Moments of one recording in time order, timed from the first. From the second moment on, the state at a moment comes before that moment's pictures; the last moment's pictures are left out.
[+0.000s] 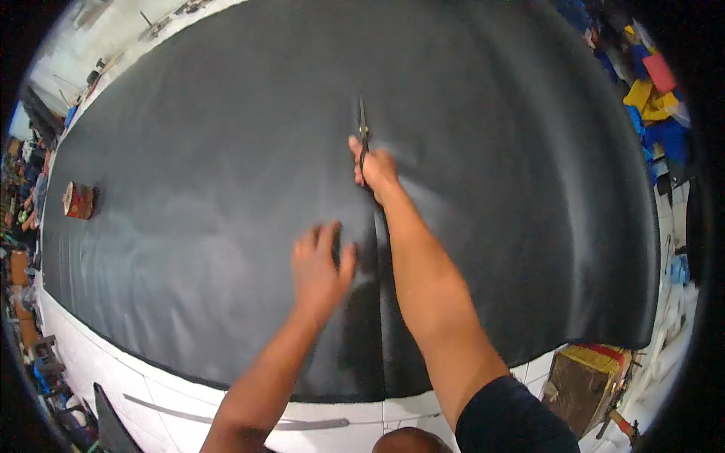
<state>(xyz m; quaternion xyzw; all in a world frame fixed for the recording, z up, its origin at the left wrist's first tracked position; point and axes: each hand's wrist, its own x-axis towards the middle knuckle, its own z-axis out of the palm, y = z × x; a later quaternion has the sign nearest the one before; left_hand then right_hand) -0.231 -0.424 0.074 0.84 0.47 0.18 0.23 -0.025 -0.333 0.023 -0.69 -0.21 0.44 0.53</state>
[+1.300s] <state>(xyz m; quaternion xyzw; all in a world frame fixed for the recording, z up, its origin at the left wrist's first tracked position) -0.198 -0.344 -0.003 0.88 0.45 0.10 0.11 0.047 -0.204 0.012 -0.76 -0.17 0.40 0.49</state>
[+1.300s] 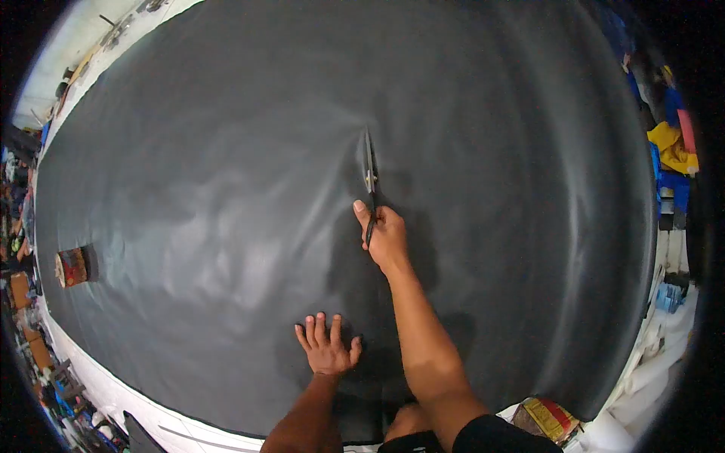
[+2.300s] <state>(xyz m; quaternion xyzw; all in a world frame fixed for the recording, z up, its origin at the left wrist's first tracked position) 0.016 0.000 0.003 0.84 0.51 0.15 0.07 0.119 -0.076 0.022 -0.81 -0.17 0.38 0.42</state>
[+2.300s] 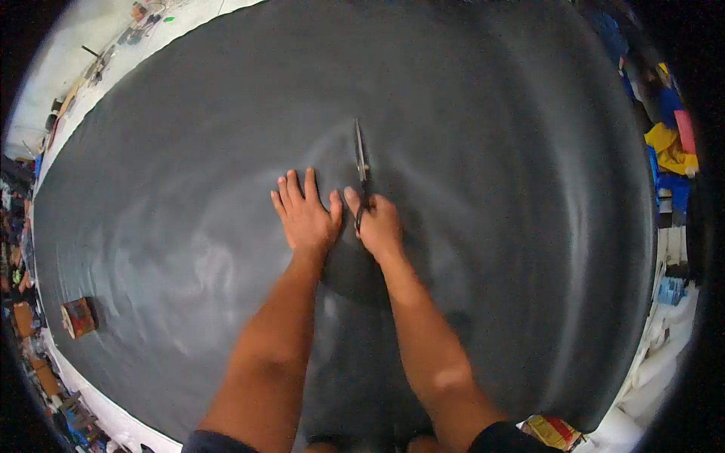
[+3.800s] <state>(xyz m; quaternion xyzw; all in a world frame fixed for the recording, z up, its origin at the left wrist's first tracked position) 0.013 0.001 0.005 0.84 0.52 0.06 0.12 0.353 0.305 0.027 -0.72 -0.17 0.43 0.52</state>
